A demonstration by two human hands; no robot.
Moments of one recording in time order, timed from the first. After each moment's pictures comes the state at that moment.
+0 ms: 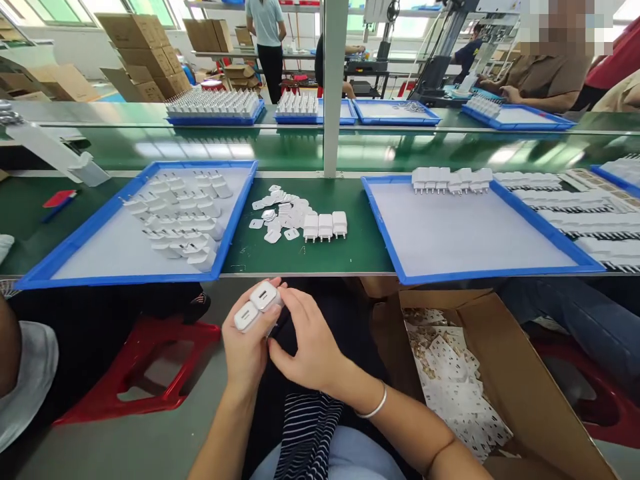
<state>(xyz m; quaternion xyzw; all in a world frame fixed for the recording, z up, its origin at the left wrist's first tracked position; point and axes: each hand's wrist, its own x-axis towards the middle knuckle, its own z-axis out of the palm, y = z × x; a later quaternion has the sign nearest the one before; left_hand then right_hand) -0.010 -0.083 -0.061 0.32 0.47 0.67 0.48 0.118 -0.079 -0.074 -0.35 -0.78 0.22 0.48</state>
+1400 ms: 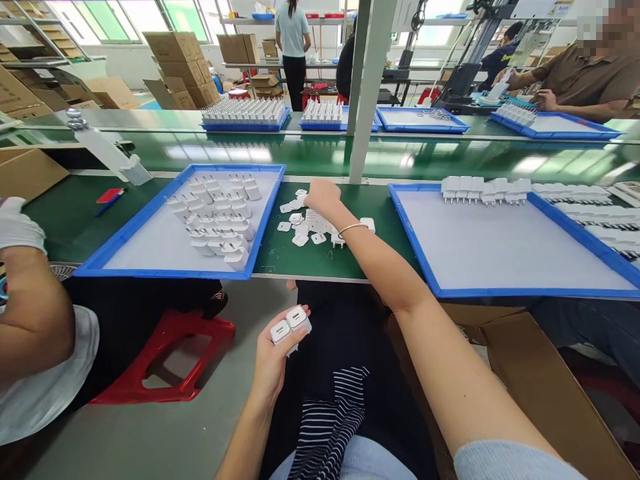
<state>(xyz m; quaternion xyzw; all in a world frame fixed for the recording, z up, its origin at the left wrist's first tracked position) -0.030 -0.106 -0.098 0.24 0.54 0.58 0.56 0.059 0.197 0.014 -0.62 -0.76 0.13 0.13</state>
